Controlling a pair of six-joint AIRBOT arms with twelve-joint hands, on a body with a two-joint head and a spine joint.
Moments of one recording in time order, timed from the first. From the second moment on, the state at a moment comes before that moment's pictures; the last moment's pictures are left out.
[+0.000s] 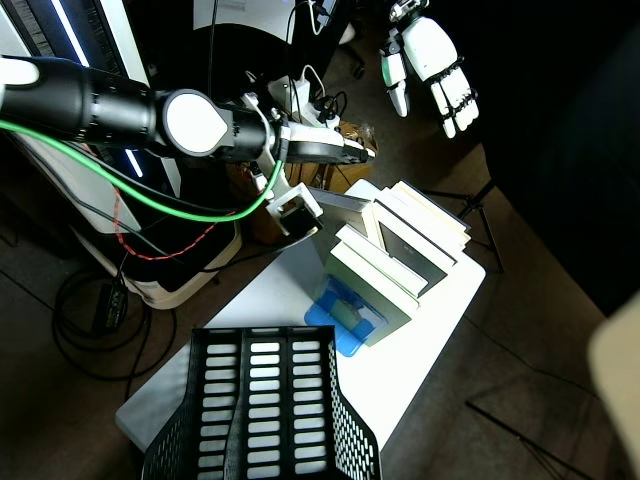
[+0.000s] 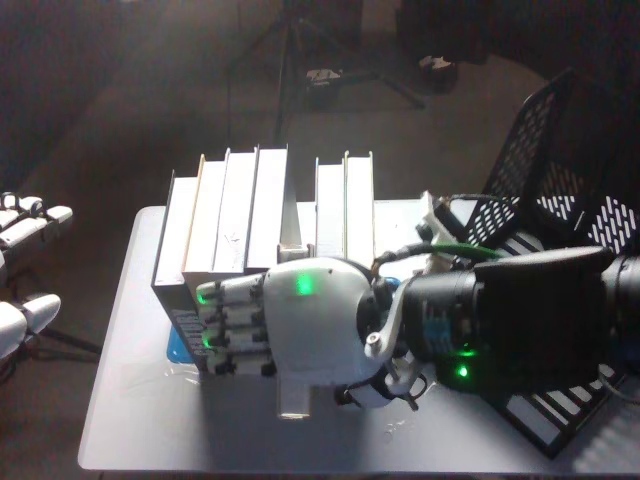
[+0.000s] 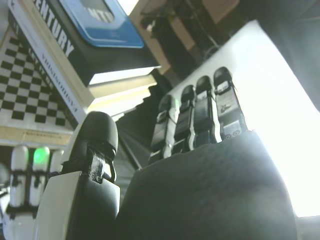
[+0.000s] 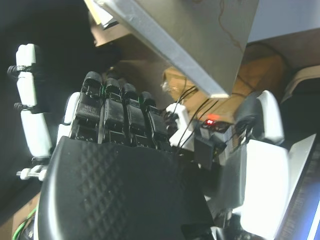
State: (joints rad) left arm 1.17 -0.91 1.10 -0.56 -0.97 1.03; right arm -0.44 -1.54 1.24 -0.99 0.09 -1.11
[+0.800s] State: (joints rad) left arm 1.17 -0.92 1.11 -0.56 -0.98 1.01; right arm -0.47 -1.61 1.30 -0.98 0.01 -1.17
